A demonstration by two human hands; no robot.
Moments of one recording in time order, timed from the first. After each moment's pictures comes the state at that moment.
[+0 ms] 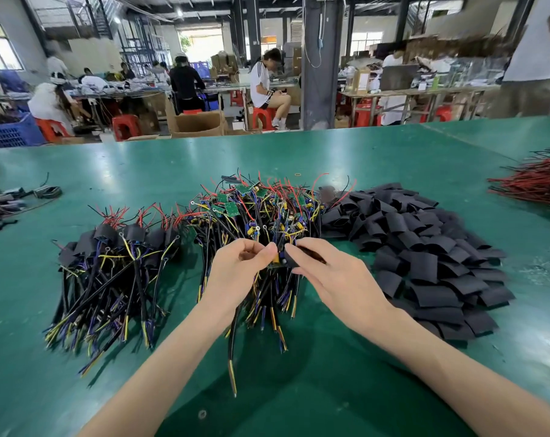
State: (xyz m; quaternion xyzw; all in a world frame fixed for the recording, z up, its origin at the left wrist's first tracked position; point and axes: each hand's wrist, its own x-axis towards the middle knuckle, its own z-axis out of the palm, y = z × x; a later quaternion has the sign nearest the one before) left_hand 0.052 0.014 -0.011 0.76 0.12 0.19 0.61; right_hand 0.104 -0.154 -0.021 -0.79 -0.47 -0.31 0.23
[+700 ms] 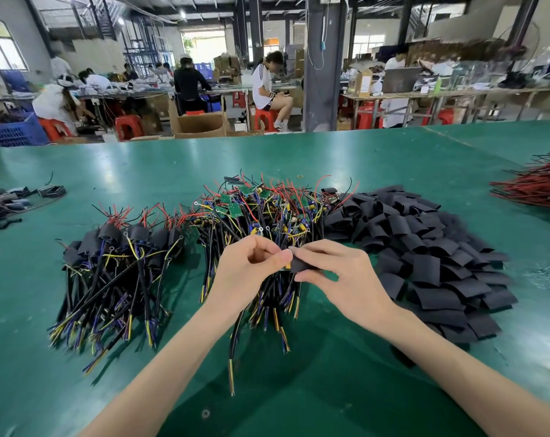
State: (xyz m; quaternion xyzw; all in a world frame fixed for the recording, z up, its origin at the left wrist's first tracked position) left_hand 0.050 0.012 -0.010 0.77 0.04 0.21 0.60; right_hand 0.110 -0.154 -0.021 -0.75 -0.46 -0.18 0.45
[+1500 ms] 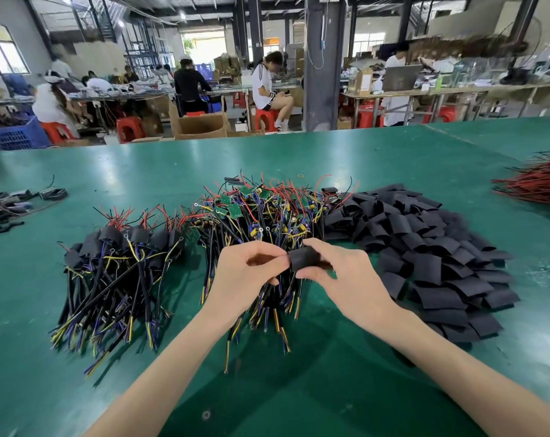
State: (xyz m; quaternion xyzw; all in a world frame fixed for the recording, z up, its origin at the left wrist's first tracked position) left_hand 0.048 0.011 -0.008 0.76 0.04 0.21 0.61; right_hand 0.115 -0.153 -0.026 -0.82 -0.38 -0.16 0.39
